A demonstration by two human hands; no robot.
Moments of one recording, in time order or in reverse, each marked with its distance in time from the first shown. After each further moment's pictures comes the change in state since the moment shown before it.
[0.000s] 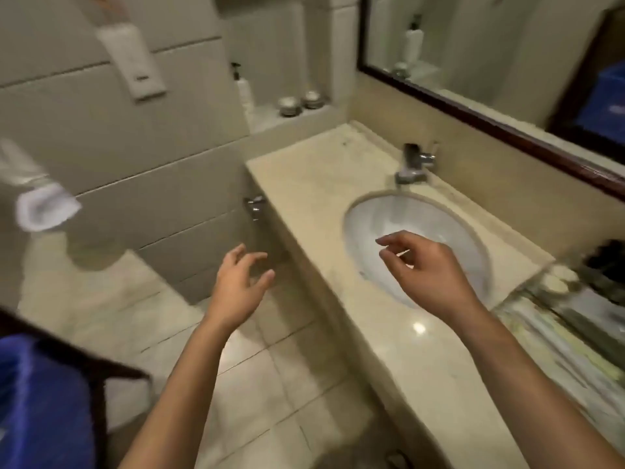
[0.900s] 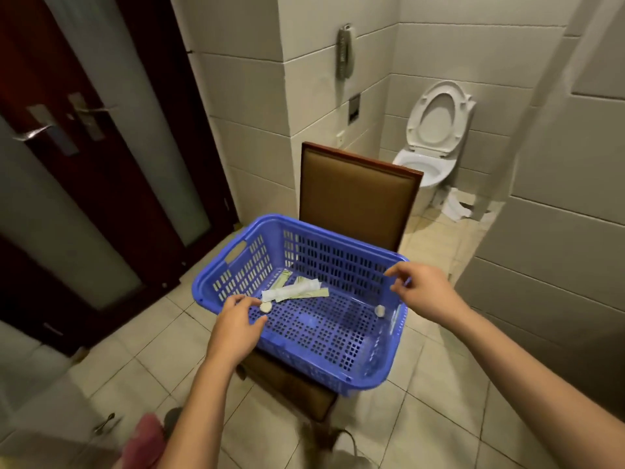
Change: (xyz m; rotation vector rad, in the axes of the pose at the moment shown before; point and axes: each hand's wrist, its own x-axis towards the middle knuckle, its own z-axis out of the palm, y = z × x) left_hand -0.391 -0.440 -0.321 -0.026 0.636 -0.977; right_hand -0.163 -0.385 0.525 -0.293 -0.915 -0.786
